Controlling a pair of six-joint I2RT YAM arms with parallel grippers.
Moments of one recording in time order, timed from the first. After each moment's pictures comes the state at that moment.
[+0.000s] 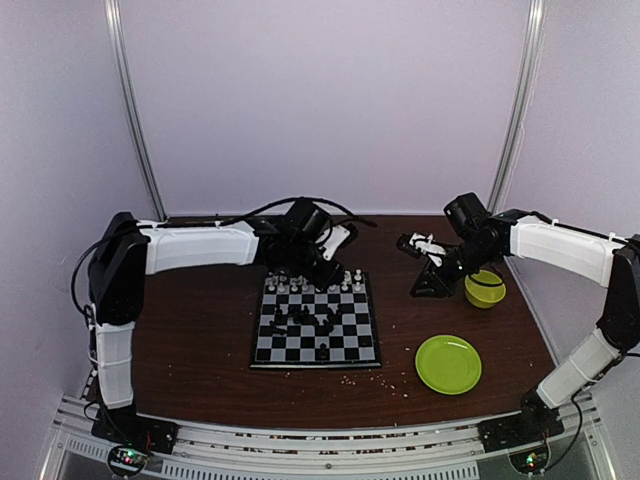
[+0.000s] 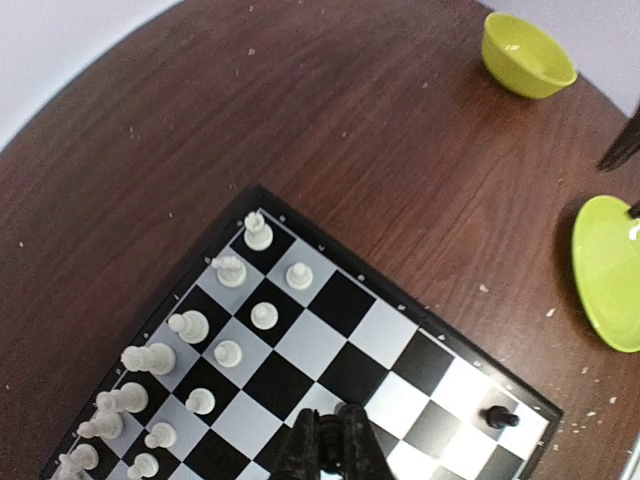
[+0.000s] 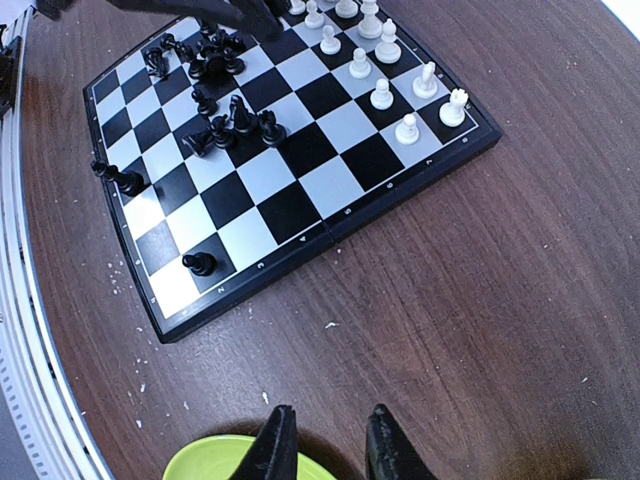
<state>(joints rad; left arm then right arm) -0.86 2.07 1.63 -0.39 0.10 -0.02 0.42 1.50 1.13 -0.70 -0.44 -0.49</state>
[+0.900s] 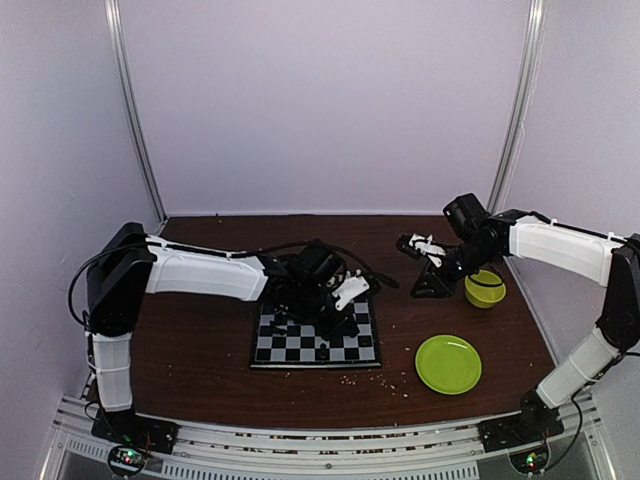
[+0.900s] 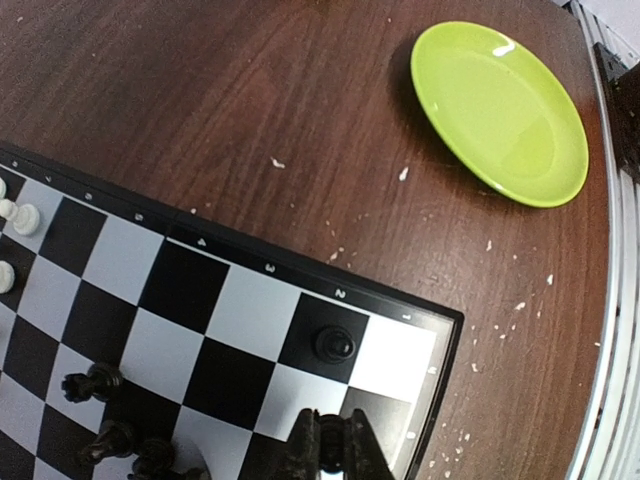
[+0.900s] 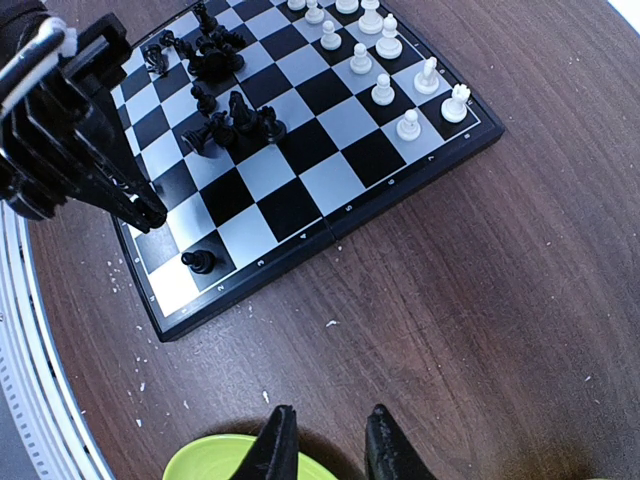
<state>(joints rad) -1.00 2.02 1.42 -0.31 0.30 0.09 0.42 1.51 1.13 -0.71 -0.44 -0.49</state>
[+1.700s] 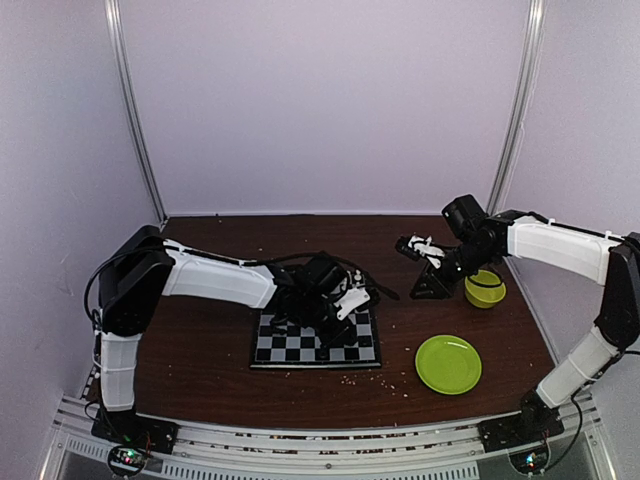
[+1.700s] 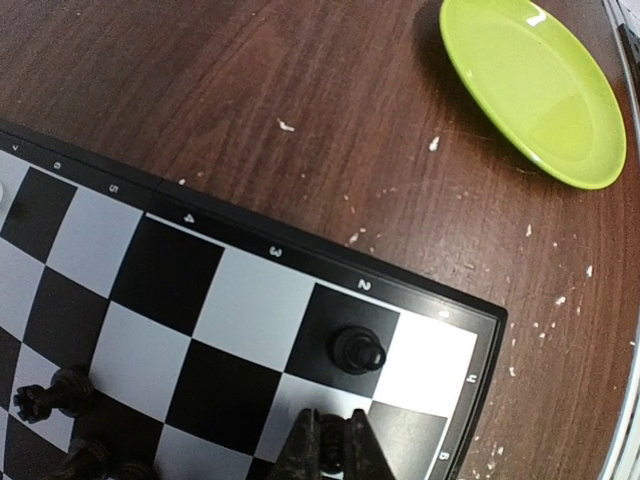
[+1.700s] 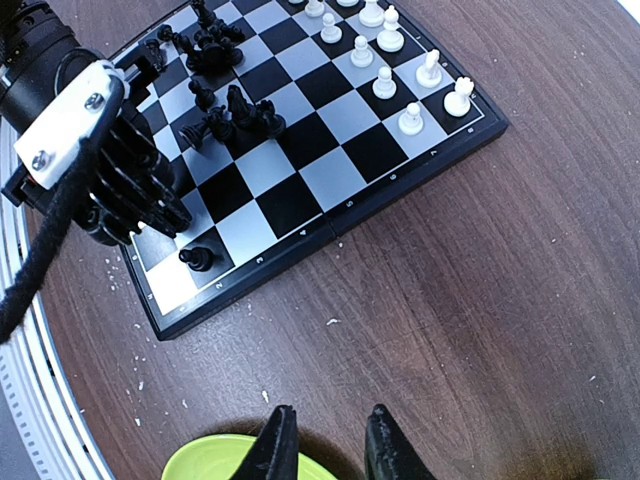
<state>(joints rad) -1.01 2.09 1.42 -0.28 0.28 0.09 0.42 1.52 1.13 -0.71 -0.44 -0.49</state>
